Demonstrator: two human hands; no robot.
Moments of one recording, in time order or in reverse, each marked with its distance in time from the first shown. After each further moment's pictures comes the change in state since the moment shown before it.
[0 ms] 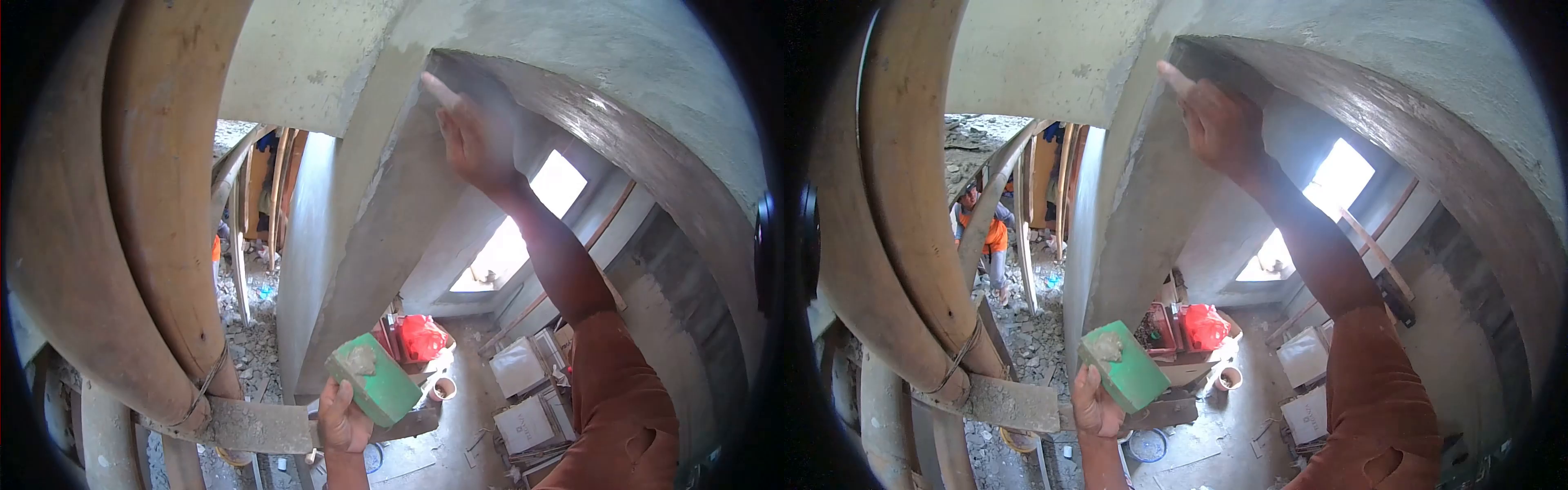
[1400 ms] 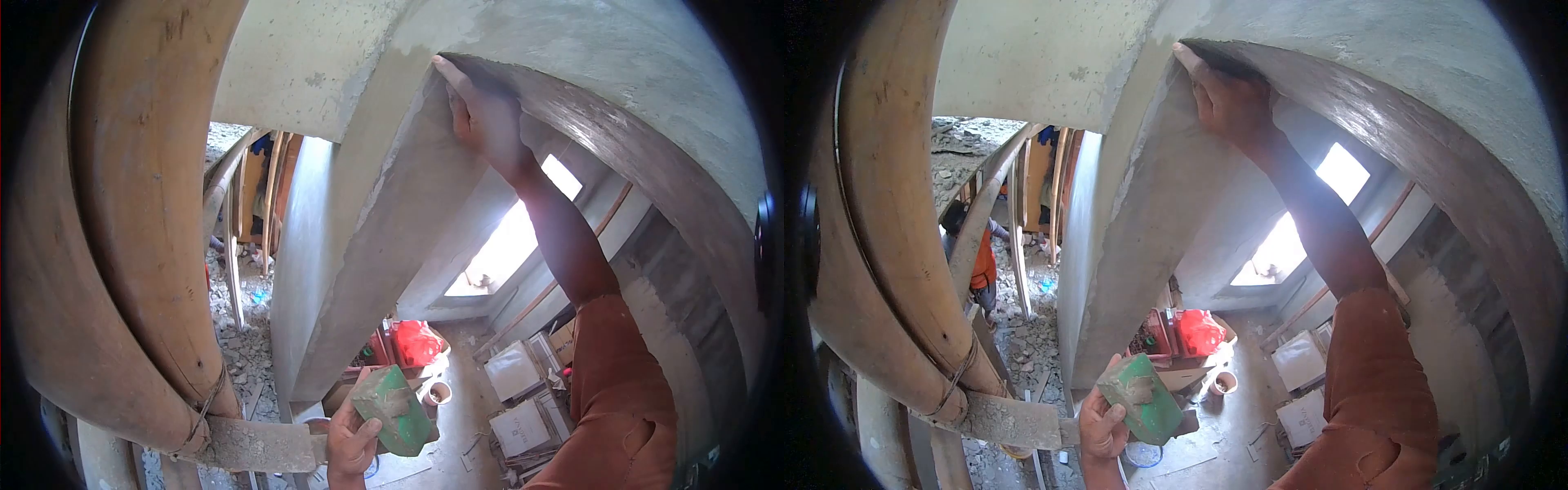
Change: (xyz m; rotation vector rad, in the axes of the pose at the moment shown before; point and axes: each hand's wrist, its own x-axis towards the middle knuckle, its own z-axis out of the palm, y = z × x) left_hand -0.010 0.001 0.005 0.174 -0.055 -0.086; right_hand 0.030 0.056 0.028 -0.107 0.190 -0.234
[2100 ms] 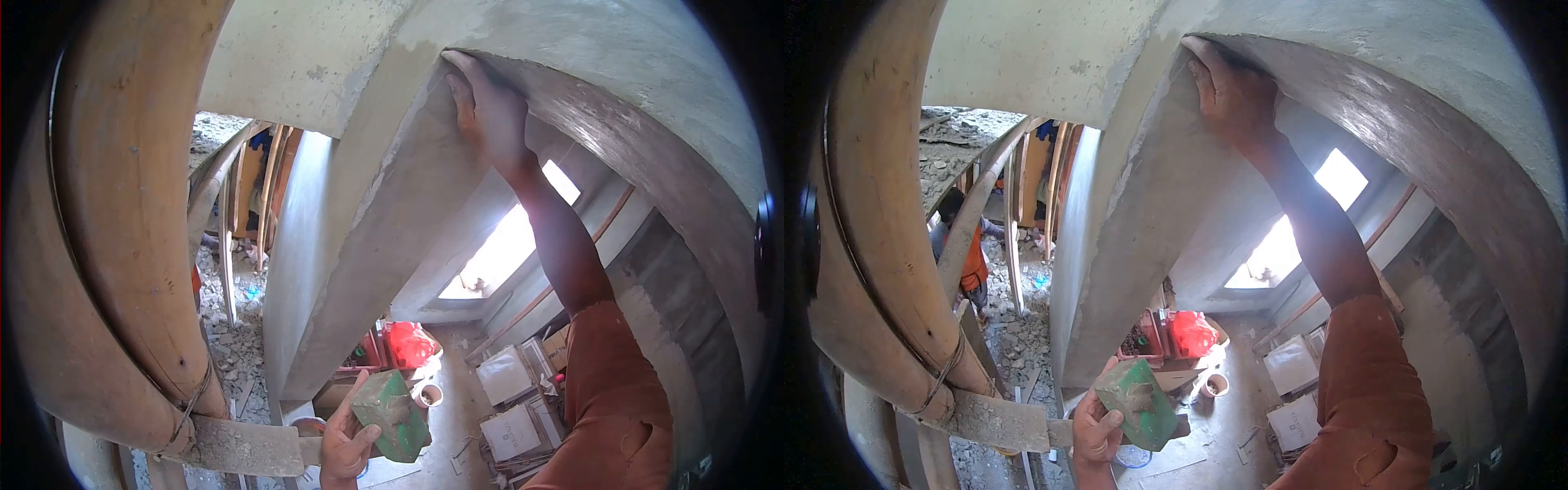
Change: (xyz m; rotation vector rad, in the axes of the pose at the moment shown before) left_hand -0.001 -0.003 0.000 0.027 -0.058 0.003; right_hand 0.004 -0.007 -0.001 -0.021 -0.037 0.156
